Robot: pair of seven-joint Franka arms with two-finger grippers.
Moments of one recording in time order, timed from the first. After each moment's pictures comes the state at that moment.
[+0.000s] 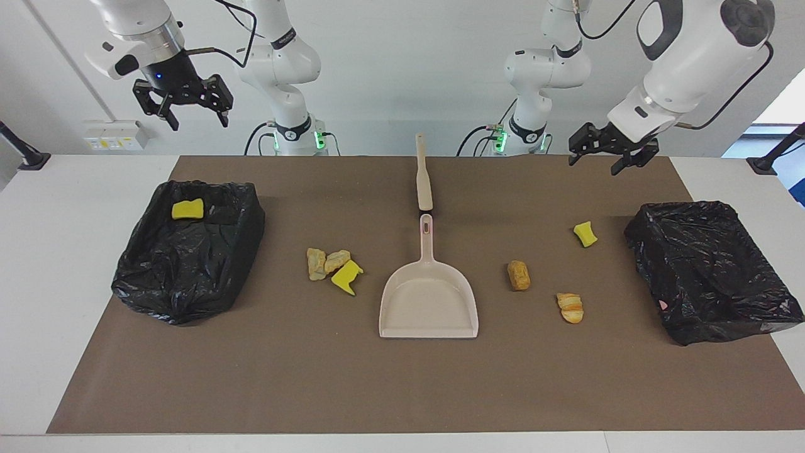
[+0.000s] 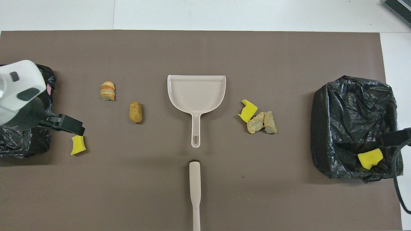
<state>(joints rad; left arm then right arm) -0.17 -0.03 0.01 -1.70 -0.14 1.49 0.12 0.03 -0.16 -0.07 -1.62 -0.02 1.39 -0.13</state>
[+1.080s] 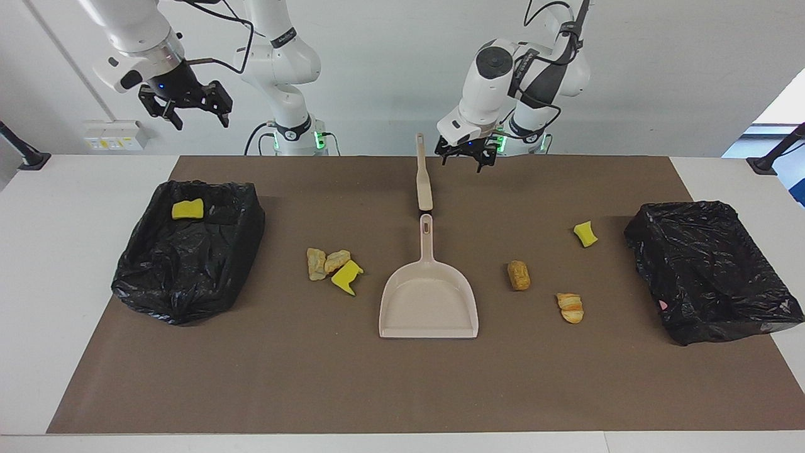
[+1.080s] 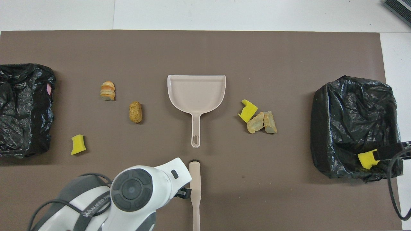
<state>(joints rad) -0.77 -0.22 0.00 -2.37 -0.14 2.07 -0.42 0.00 -0.21 -0.07 -1.77 -0.02 1.40 -0.13</state>
